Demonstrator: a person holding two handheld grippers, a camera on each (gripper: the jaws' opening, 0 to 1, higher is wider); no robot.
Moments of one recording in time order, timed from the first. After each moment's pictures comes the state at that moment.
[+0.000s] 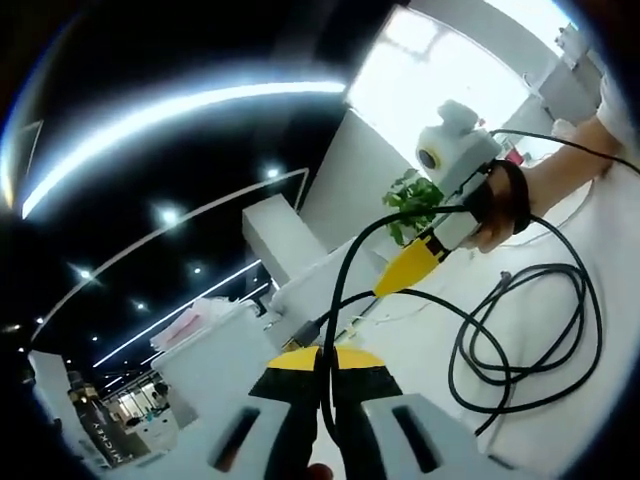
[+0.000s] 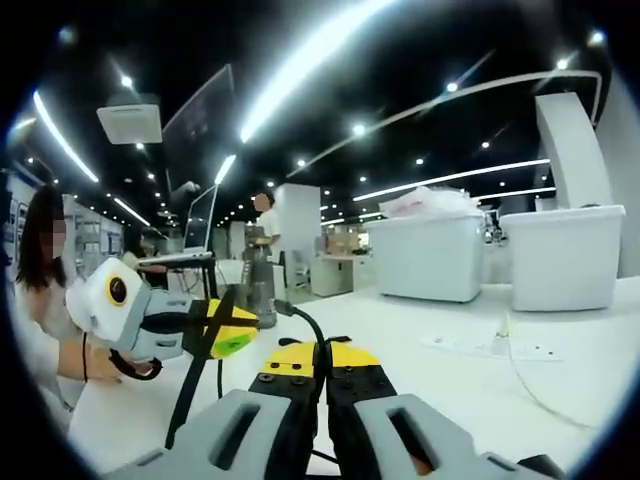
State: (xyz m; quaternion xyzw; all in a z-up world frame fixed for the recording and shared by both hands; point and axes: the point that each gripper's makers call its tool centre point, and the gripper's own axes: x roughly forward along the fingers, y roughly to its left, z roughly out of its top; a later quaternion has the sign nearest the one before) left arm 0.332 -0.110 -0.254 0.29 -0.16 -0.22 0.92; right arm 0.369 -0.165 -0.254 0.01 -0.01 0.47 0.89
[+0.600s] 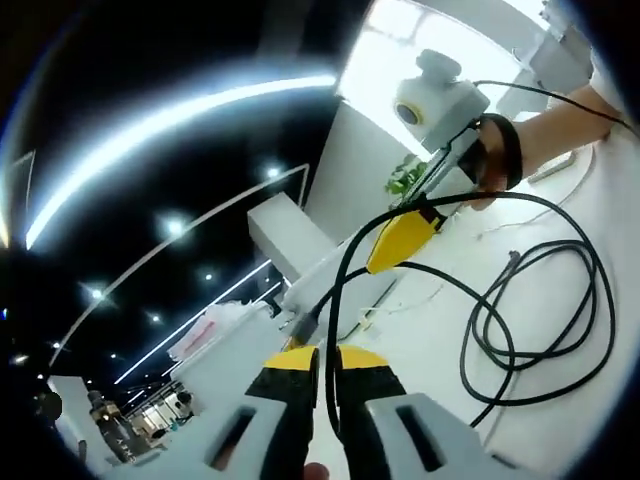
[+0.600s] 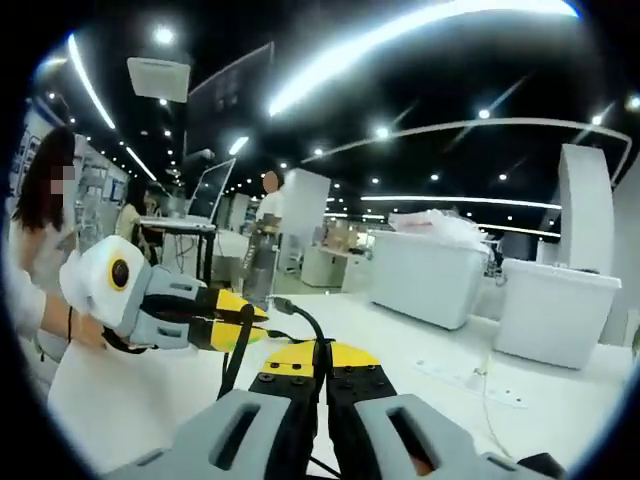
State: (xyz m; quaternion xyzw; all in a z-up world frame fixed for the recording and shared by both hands) left arm 0.333 -0.103 -0.250 0.34 -0.17 -0.18 0.91; right arm 0.352 -0.154 -0.239 -0.11 -0.05 0.46 0.88
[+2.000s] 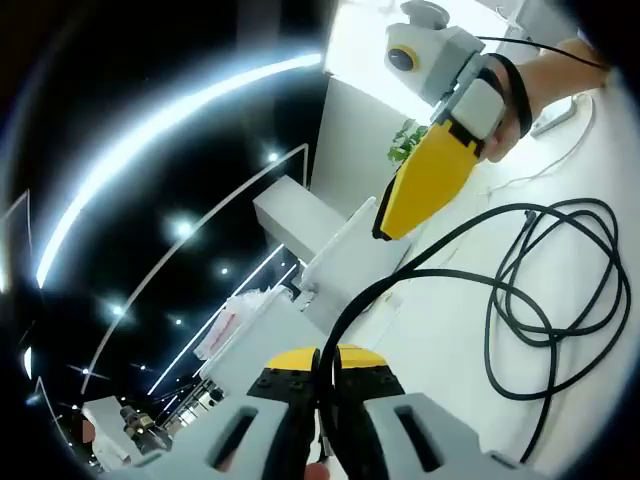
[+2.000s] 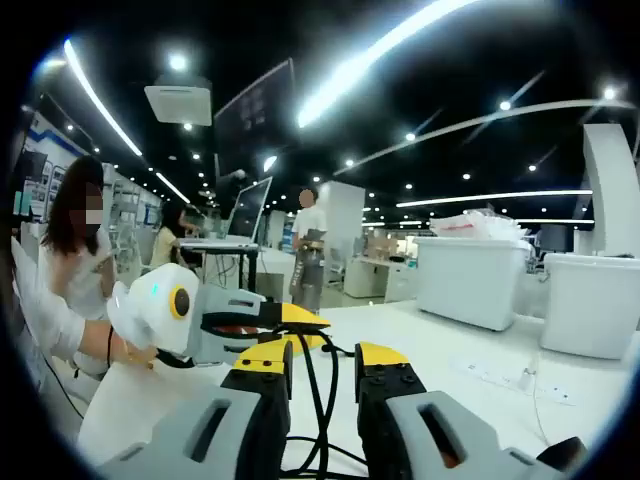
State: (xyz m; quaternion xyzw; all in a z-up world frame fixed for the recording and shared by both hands) left arm 0.341 -0.083 -0.254 0.41 -0.14 -0.13 0.89; right arm 0.313 -0.130 -0.239 -0.06 -0.04 0.55 0.83
